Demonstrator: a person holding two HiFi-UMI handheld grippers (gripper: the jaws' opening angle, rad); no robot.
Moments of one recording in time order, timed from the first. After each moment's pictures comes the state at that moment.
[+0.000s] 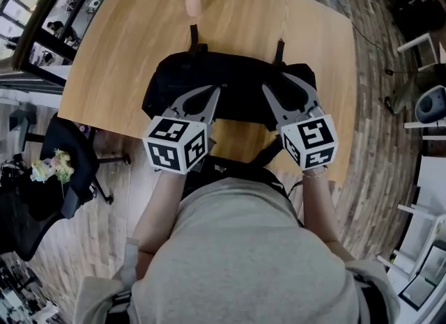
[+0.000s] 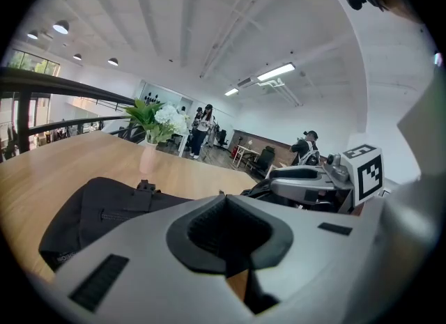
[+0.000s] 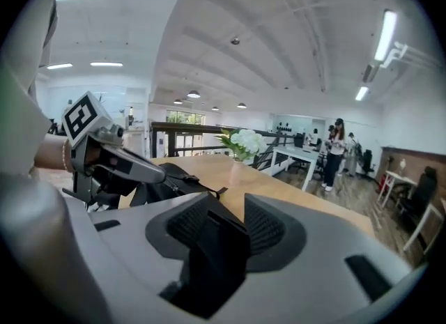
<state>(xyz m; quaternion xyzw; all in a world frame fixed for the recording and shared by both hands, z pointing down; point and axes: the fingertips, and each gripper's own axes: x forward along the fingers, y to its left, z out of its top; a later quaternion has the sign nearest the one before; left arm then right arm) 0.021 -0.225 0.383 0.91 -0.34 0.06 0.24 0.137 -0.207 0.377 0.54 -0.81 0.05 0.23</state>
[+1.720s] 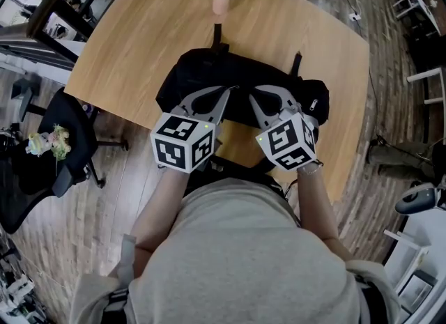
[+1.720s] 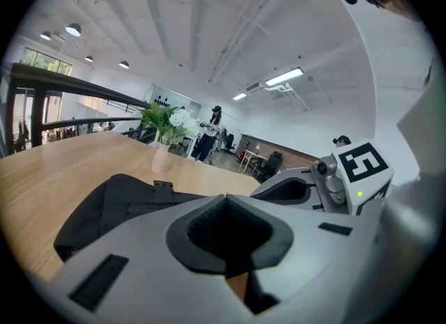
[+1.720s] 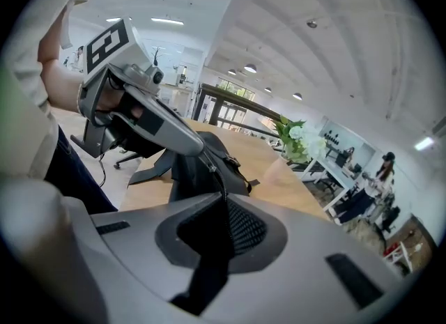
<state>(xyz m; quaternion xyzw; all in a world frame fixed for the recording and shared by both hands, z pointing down) -0.003 -0.231 0.385 0.89 -0.37 0.04 0.25 0.053 -0.220 0.416 0.37 -0.84 -0.05 0.40</state>
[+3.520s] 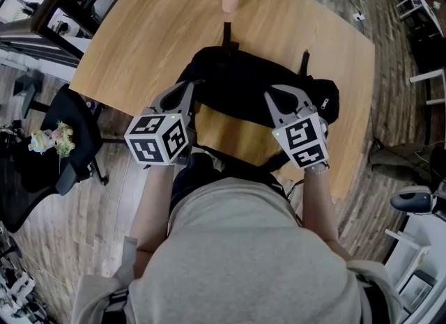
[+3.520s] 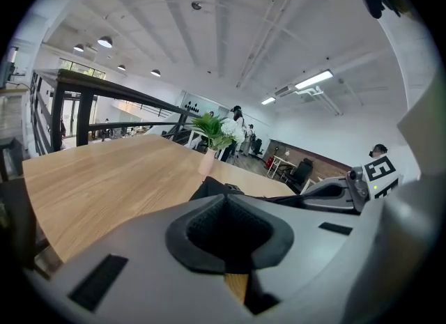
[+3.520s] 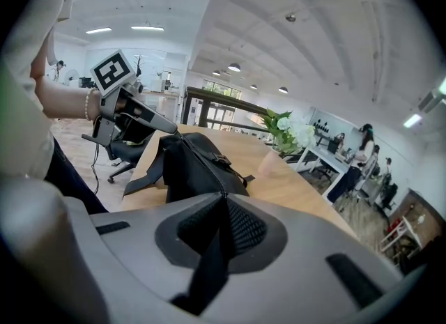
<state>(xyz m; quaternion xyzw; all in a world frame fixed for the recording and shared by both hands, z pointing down) -0.114 -0.255 0.408 0.83 -0.48 0.04 0.27 0.063 -0.224 0.419 0.41 -0.83 0.00 0.38</state>
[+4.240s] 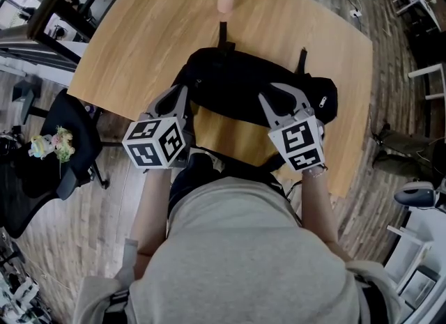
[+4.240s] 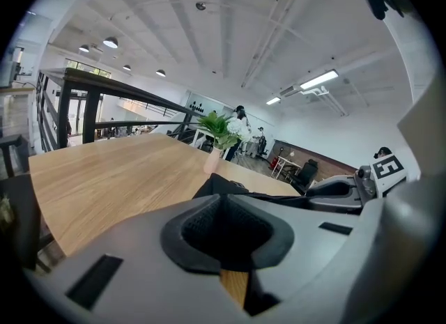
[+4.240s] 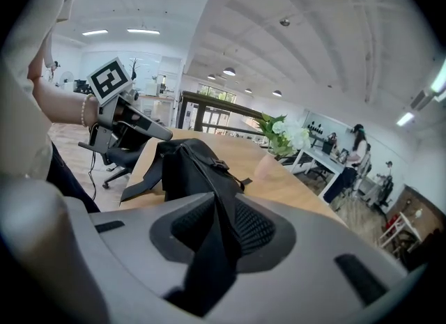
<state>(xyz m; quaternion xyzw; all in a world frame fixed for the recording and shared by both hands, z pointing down) -0.123 -0.254 0.417 0.82 -0.50 0.04 0.27 0.060 -0.223 0.412 0.43 -0.83 0.00 0.36</state>
